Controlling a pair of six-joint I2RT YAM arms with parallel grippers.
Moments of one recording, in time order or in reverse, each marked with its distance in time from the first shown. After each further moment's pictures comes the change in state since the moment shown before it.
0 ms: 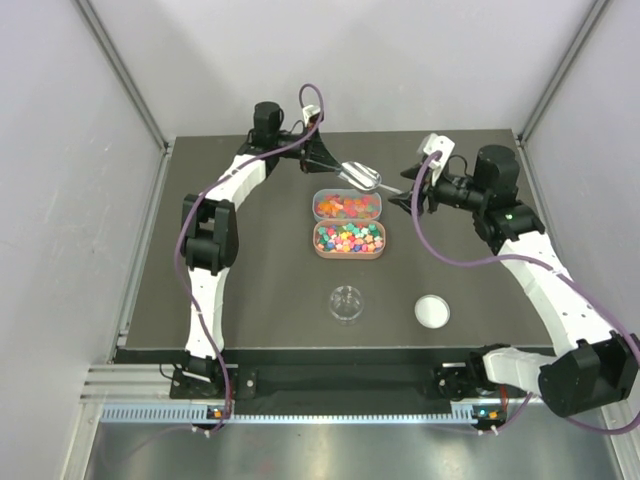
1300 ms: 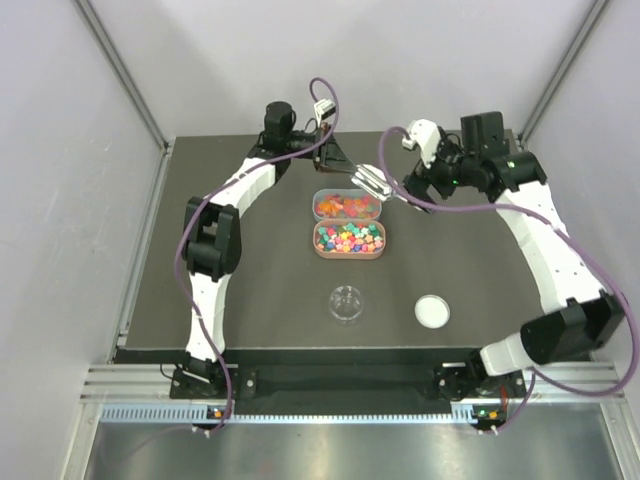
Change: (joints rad) left arm -0.080 -0.068 -0.071 0.092 -0.121 0.212; right arm 0.013 0.291 0.510 -0.742 0.371 -0.312
